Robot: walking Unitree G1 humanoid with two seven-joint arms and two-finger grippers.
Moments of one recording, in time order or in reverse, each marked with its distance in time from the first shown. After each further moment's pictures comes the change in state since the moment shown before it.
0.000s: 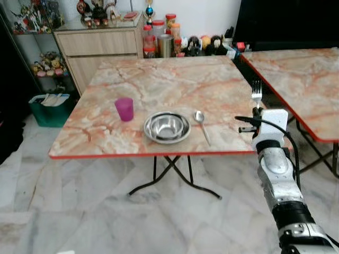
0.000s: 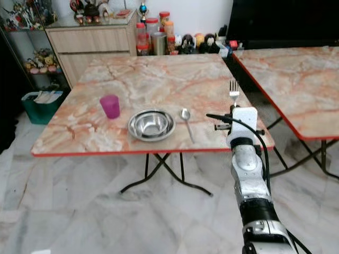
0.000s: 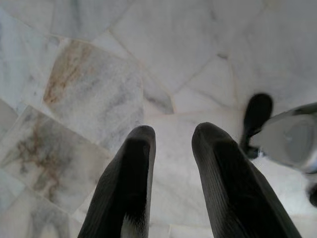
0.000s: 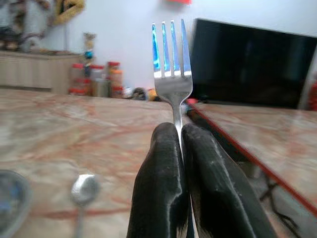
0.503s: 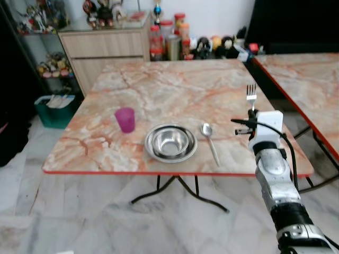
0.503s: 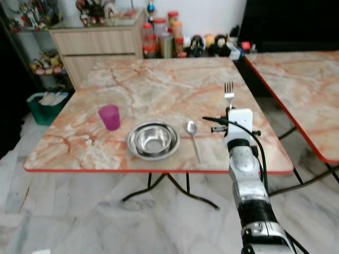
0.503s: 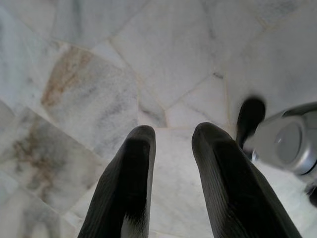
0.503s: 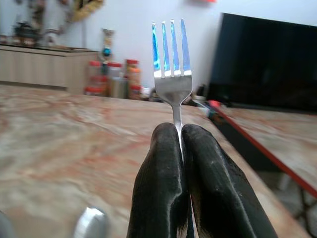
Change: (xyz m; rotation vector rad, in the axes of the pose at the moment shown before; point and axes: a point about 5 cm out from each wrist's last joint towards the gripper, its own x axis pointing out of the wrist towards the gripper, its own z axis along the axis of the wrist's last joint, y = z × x) left arm 0.000 -0.005 0.002 -0.004 -0.005 -0.012; right arm -0.002 -0.004 -0.002 -0.011 0.005 0.006
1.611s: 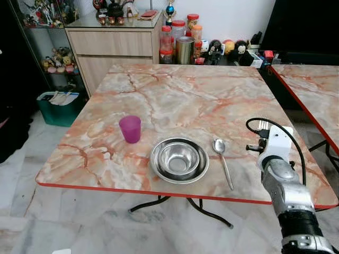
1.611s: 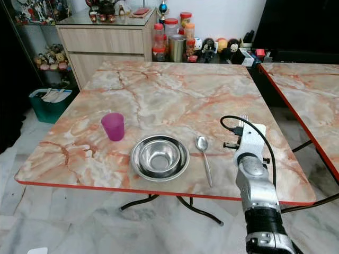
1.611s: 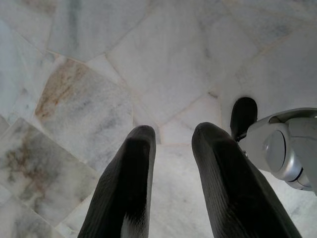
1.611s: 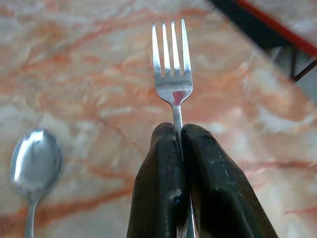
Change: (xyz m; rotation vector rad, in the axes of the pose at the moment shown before) left arm 0.000 0.004 0.003 0.005 -0.007 0.008; right arm -0.022 -0.020 -0.046 0.146 0.543 -0.103
